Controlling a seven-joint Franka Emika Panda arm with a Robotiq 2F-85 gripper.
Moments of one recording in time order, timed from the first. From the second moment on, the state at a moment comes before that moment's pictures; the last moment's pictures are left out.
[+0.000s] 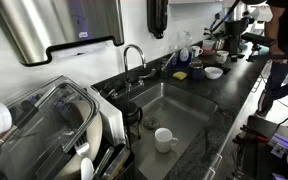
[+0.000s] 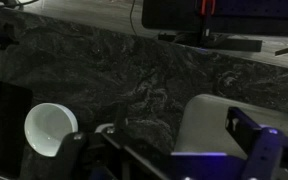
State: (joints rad) arm -0.15 -0.38 -0.17 -2.40 -0.33 1.84 -0.28
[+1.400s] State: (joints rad) arm -0.16 -0.37 -0.20 -2.40 -0.32 1.95 -0.14
